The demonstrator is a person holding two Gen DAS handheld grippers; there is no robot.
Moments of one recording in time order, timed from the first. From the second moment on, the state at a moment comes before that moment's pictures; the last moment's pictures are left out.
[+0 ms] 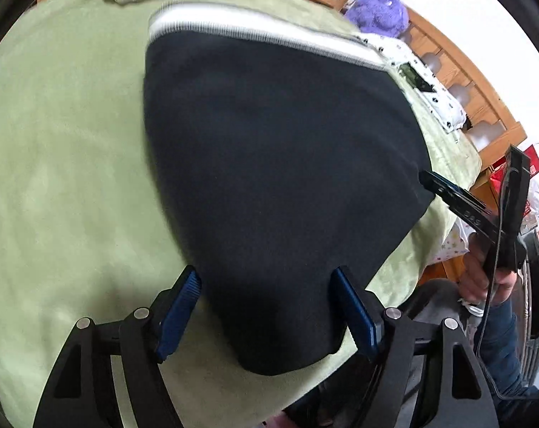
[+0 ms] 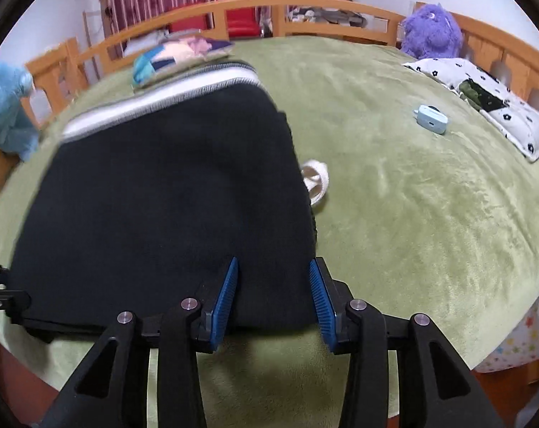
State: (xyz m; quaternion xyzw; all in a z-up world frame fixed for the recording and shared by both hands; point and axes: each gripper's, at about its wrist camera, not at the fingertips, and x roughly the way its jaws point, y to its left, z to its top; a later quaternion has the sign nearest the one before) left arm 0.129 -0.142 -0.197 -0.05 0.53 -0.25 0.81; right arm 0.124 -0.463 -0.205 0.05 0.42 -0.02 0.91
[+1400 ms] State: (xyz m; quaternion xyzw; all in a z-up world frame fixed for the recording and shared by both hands) left arm 0.203 0.017 -0.120 -0.13 0.43 -0.20 0.87; right arm 0.224 -0.376 -0.145 0.26 0.40 0.20 0.86
